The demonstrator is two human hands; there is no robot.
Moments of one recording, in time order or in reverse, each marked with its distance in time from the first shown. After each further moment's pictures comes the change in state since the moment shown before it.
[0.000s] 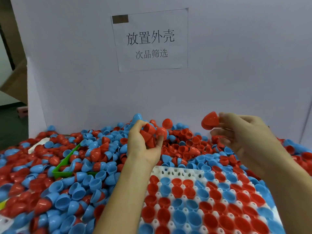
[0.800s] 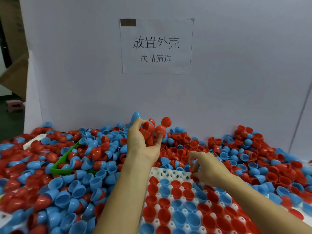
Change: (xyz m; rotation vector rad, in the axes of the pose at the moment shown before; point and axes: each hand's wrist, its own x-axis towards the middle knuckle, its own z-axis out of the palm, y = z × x) left_hand -0.006 0.013 0.001 -0.041 -0.012 0.003; right_hand 0.049 0.114 0.028 -1.164 -0.369 -0.131
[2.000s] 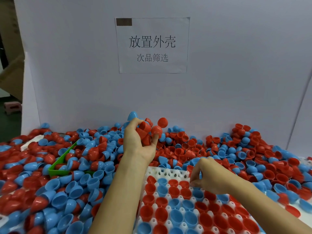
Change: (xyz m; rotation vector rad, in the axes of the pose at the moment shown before) left_hand 0.000 0.000 0.000 0.046 0.009 0.041; right_hand -0.018 0.008 -0.005 0.086 -0.165 -0.126
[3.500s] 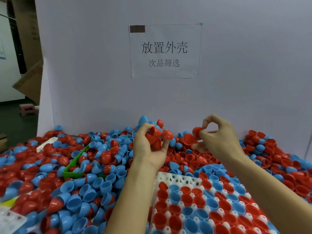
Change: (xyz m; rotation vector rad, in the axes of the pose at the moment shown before) left_hand 0.008 0.008 -0.010 -0.076 -0.096 -0.048; right_hand 0.008 -0.083 -0.066 0.833 0.635 0.064
